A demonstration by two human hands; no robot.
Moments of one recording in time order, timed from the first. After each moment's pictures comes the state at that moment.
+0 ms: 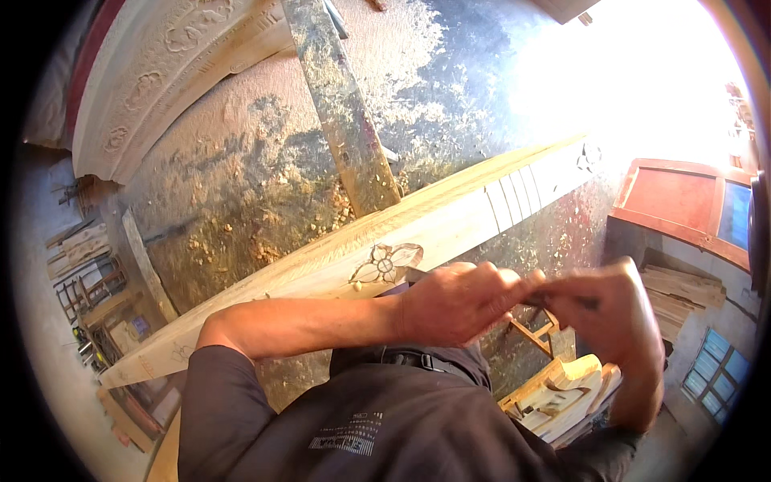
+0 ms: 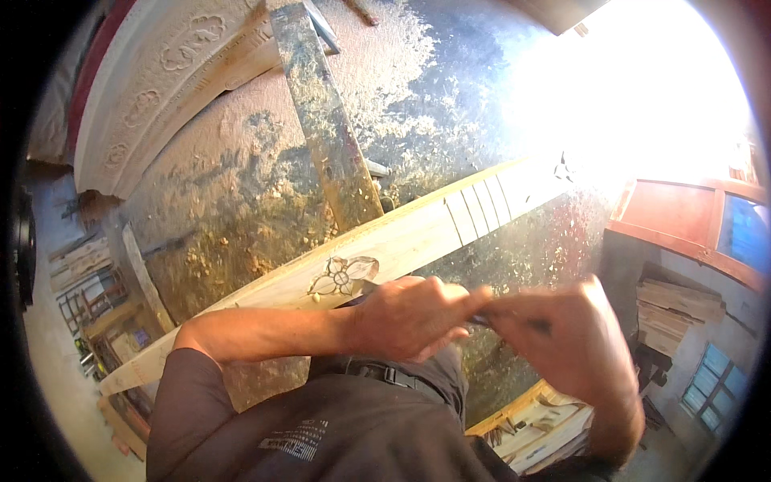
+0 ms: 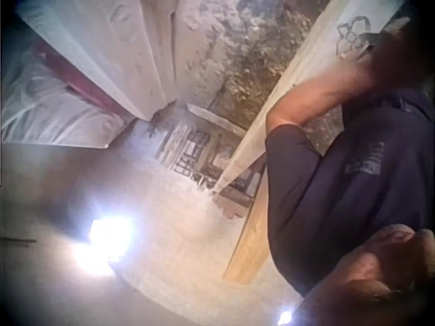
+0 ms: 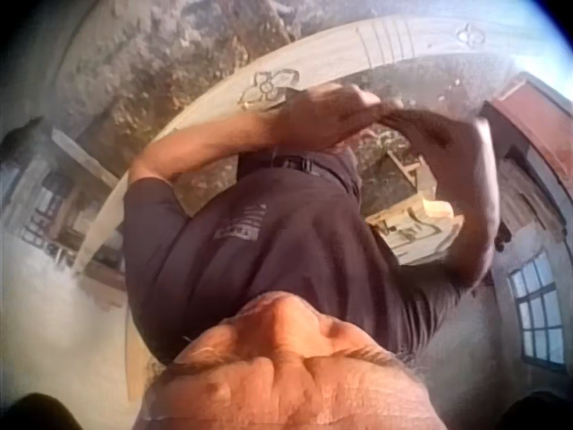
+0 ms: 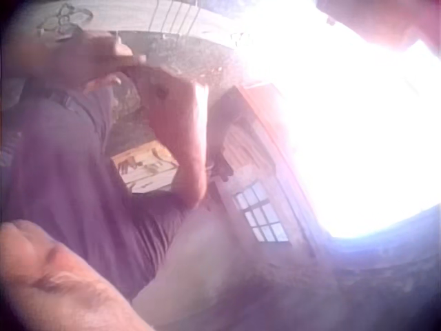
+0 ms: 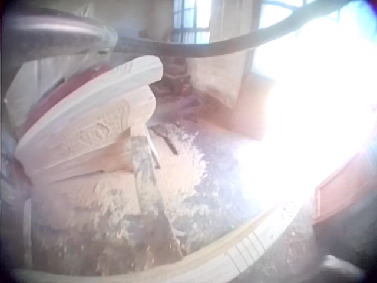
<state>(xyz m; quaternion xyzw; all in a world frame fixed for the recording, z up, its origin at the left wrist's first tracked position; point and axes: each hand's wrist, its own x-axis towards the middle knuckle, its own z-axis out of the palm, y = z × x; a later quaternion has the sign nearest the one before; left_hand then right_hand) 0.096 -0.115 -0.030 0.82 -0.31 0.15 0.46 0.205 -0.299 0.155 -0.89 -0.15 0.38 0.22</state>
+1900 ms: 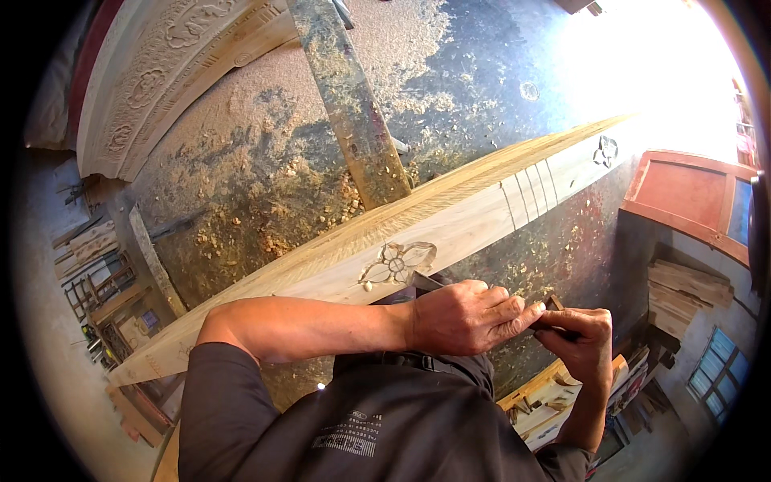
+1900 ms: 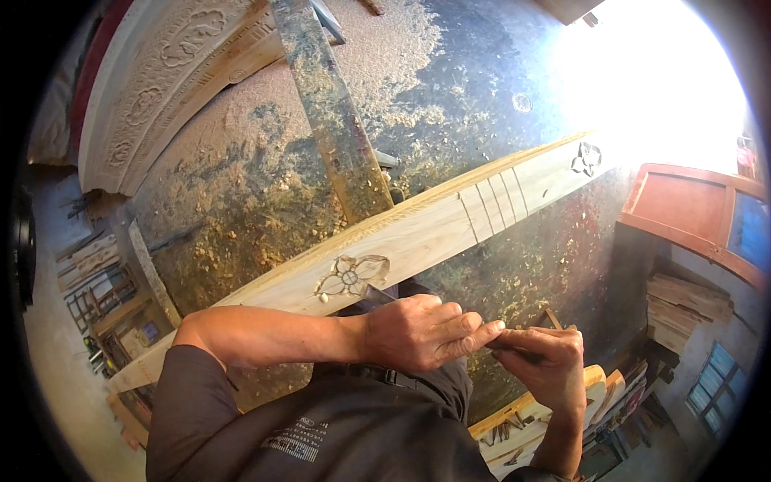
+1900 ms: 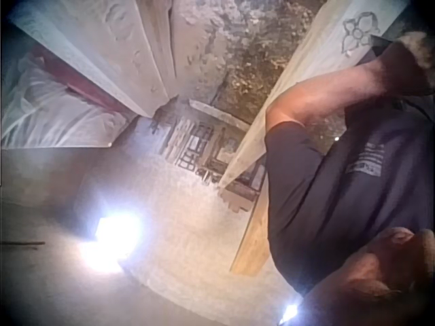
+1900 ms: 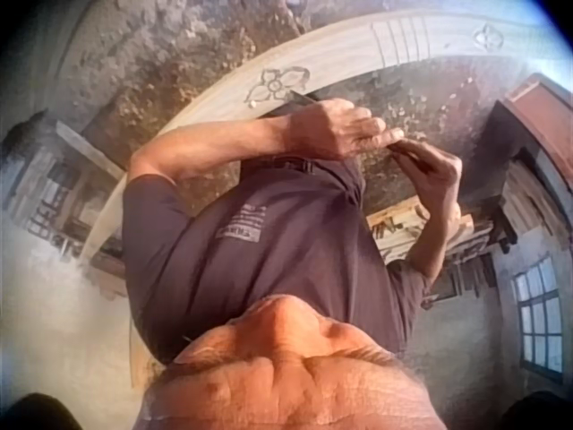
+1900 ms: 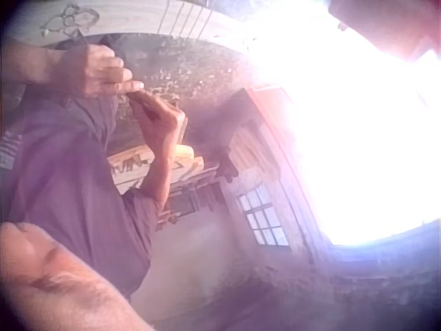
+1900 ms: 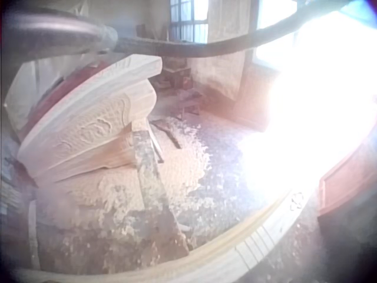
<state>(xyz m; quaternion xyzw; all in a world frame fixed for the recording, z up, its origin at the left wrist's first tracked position) 0.076 -0.117 -0.039 0.84 -0.34 0.16 0.39 0.141 -0.364 0.066 -0.86 -0.15 0.30 0.38</state>
